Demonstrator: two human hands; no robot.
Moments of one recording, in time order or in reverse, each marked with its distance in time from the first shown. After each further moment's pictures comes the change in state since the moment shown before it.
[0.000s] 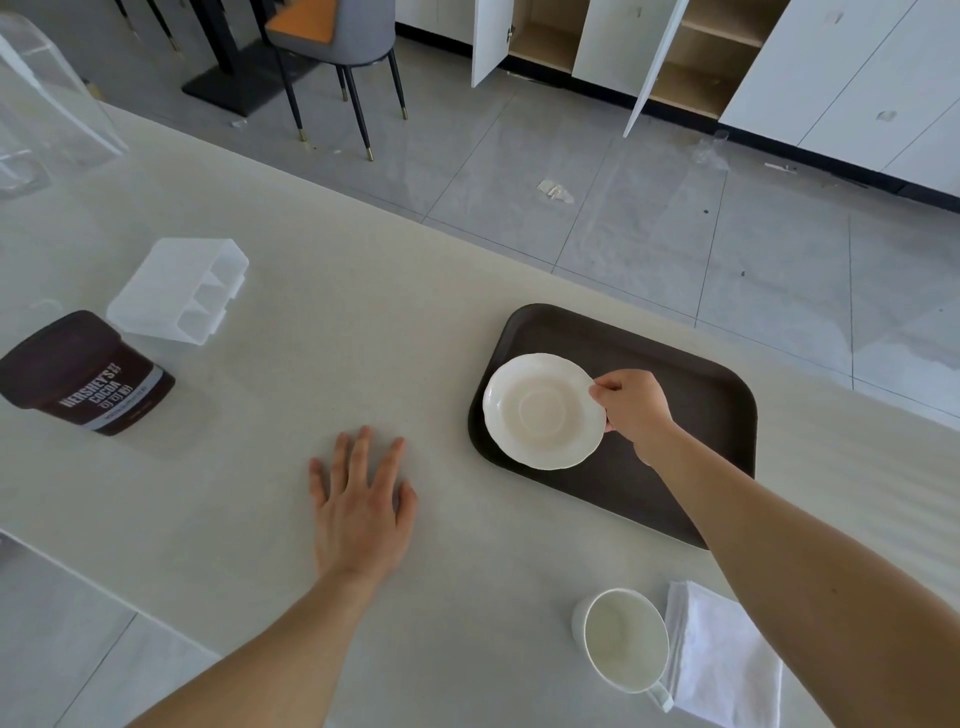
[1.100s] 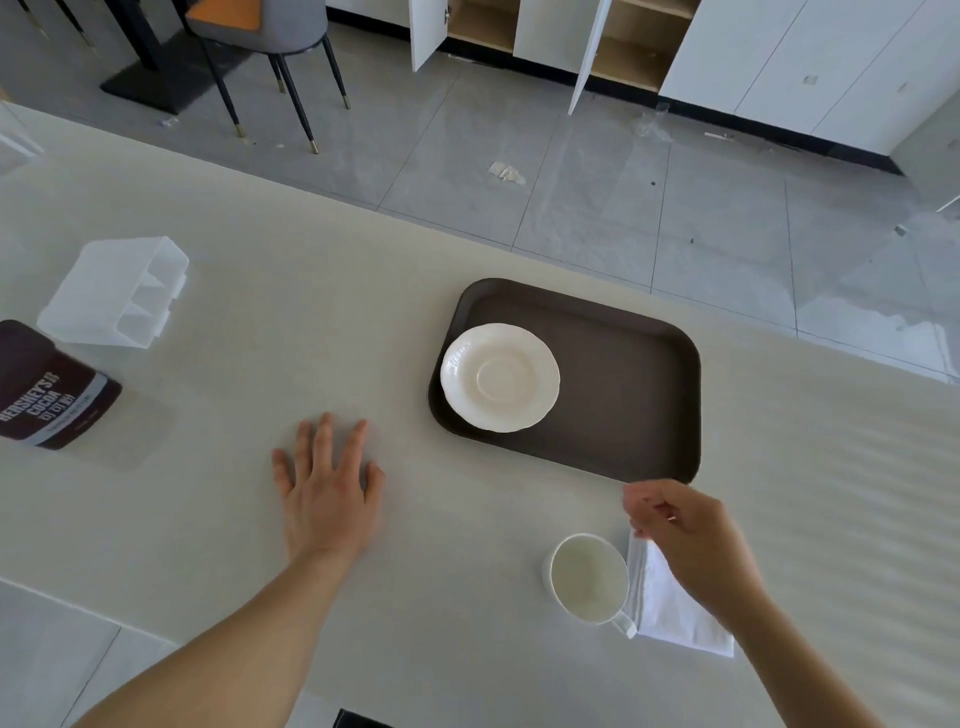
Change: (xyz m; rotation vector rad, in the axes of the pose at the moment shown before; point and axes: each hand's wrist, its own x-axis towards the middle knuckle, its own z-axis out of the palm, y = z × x) left_hand 0.001 -0.005 0.003 0.003 0.001 -0.001; right_hand -0.188 0.088 -0.062 -0.003 0.009 -0.090
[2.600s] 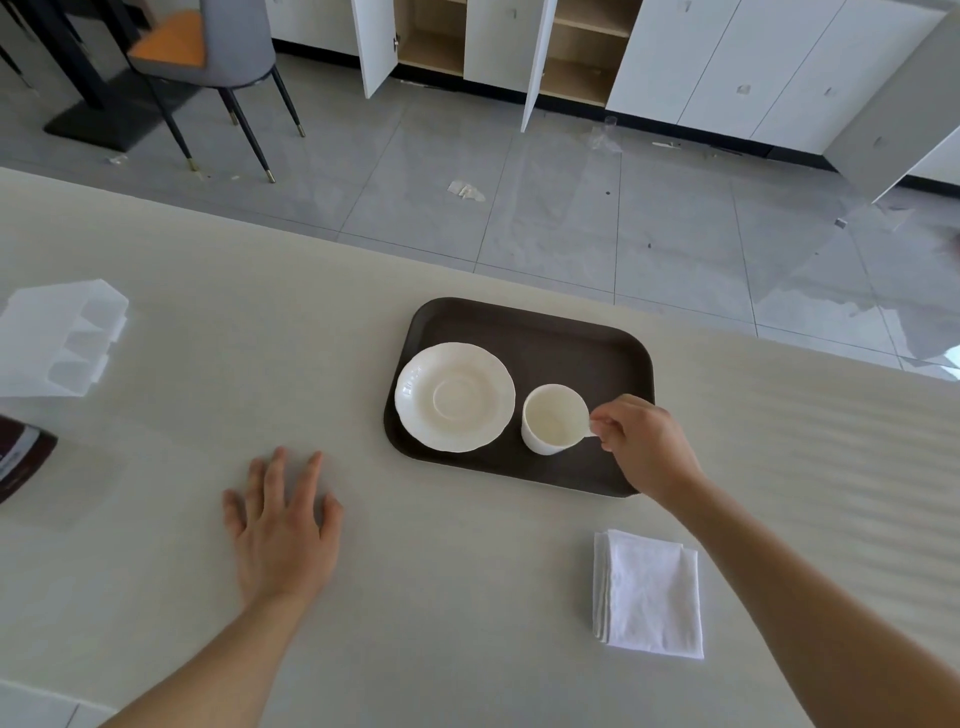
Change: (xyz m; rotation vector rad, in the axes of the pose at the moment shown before) left_hand -0.001 0.004 -0.001 -0.030 0.024 0.000; right_hand 0.096 -0.002 -0.023 -0.357 0.120 -0.268
